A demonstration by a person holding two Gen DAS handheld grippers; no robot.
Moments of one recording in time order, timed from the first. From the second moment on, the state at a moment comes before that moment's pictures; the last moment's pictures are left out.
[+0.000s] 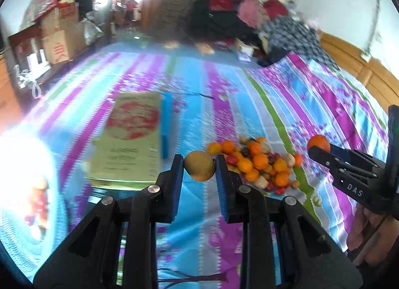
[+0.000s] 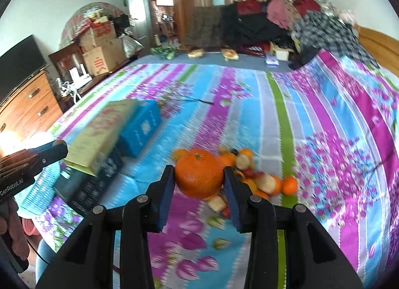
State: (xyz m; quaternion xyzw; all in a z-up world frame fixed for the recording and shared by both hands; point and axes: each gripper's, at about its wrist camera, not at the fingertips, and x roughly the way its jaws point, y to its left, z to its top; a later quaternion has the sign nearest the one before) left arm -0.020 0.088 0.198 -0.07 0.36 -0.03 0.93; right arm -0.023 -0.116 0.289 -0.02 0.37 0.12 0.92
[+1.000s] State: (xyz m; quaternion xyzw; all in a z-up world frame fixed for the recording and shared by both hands) left arm -0.114 0.302 0.240 -0.16 0.31 0.18 0.92; right arm -0.038 0.180 0.375 -0.09 0.33 0.33 0.88
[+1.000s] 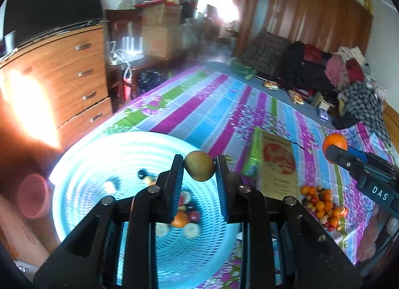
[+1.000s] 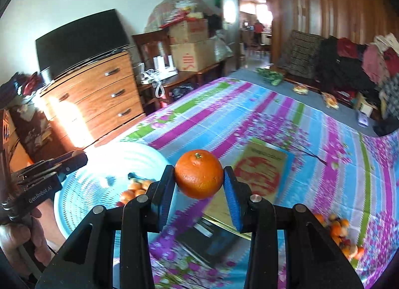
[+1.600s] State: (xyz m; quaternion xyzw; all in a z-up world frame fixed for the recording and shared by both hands) left arm -0.146 0.372 0.205 -0.21 0.34 0.23 0.89; right arm -0.050 0.289 0.325 -0.14 0.41 0.38 0.81
